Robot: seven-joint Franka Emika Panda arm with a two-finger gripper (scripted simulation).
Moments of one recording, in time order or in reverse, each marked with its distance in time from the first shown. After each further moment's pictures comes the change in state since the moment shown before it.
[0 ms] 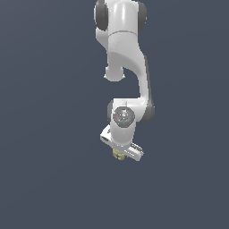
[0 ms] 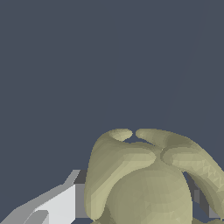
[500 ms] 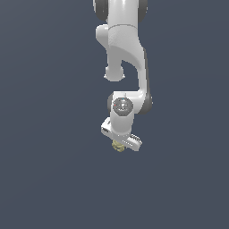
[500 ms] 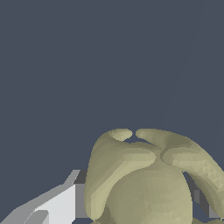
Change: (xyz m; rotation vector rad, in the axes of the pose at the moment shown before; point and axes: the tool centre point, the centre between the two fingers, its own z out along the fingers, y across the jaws) arm -0.036 0.022 0.000 0.000 0.000 0.000
